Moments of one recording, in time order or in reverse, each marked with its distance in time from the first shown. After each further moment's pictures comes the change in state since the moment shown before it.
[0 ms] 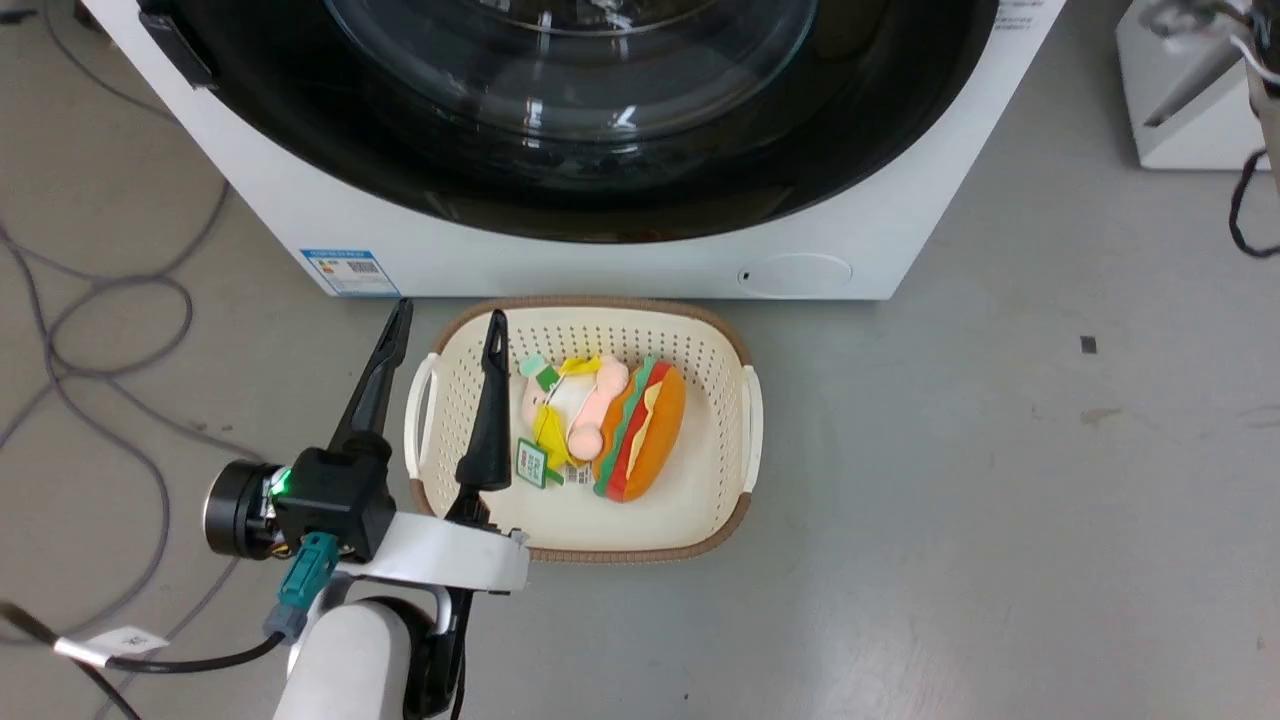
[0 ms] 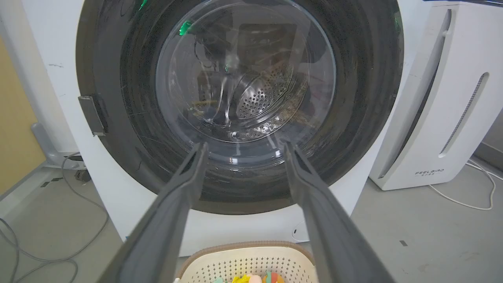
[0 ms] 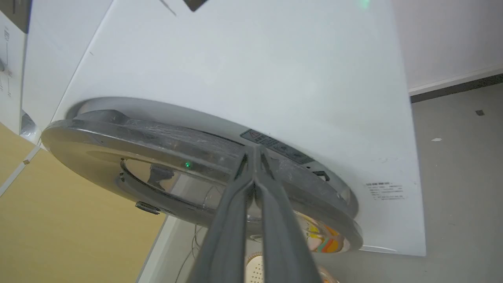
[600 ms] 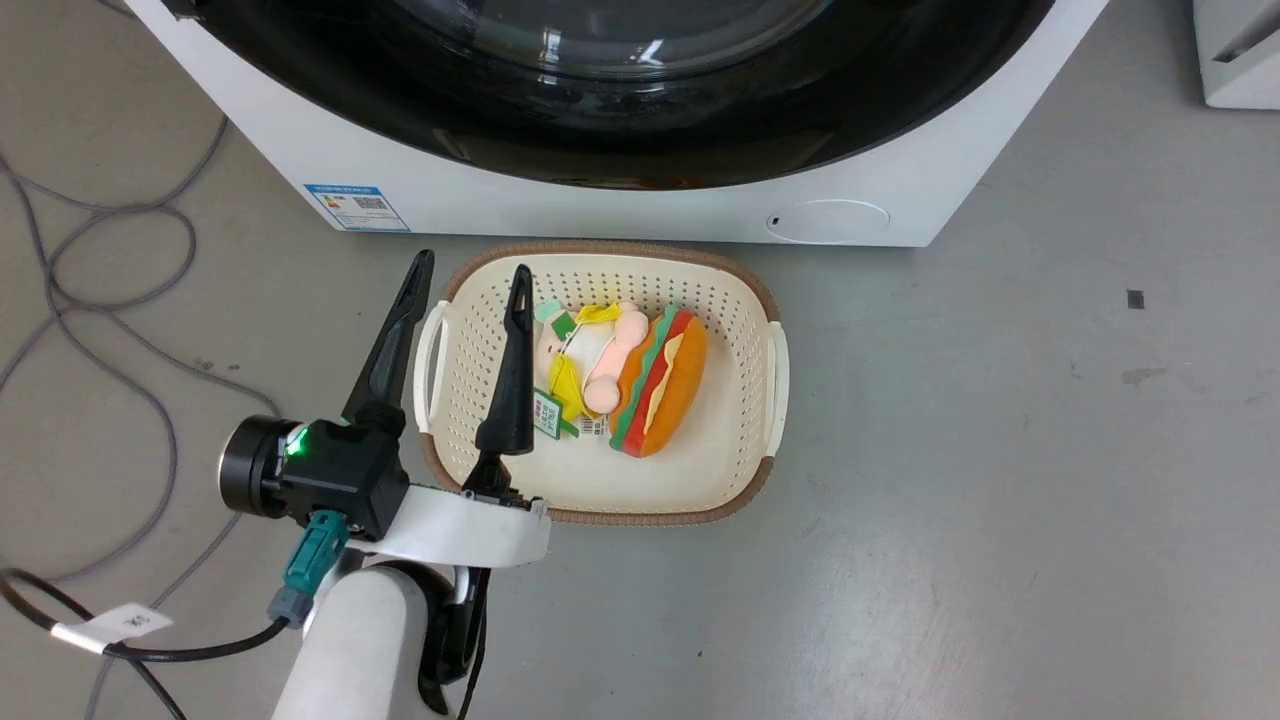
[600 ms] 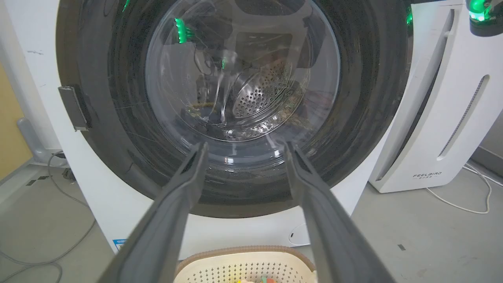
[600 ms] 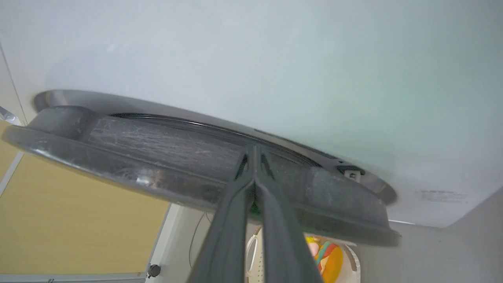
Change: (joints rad) left arm -0.065 0.000 -0.040 -0.004 -0.025 -0.001 -0.035; right arm -0.257 0.026 0.116 0.203 0.100 0.000 0.154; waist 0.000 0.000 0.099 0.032
